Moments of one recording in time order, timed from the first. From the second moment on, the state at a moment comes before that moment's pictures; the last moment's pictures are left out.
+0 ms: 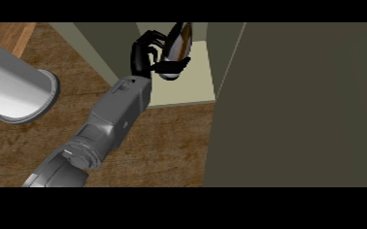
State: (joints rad) left arm -1.14 0.02 -0.19 -0.04 0.51 0.59 -0.69; right arm -0.63 -0.20 -0.05 -2.39 -0.23 -0.06 0.93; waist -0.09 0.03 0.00
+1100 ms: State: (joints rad) left arm -0.96 0.00 -0.08 -0.09 0.67 0.31 -0.75; right arm -0.64 -0.17 -0.03 -2.38 -0.25 -0.06 0.92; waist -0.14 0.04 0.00
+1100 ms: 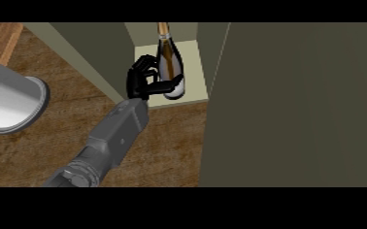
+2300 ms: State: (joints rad) left arm -0.92 0.00 -0.16 -0.13 0.75 0.38 -0.75; right arm -0.62 -0.14 -0.02 -2.37 -0.27 -0.04 0.89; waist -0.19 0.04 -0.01
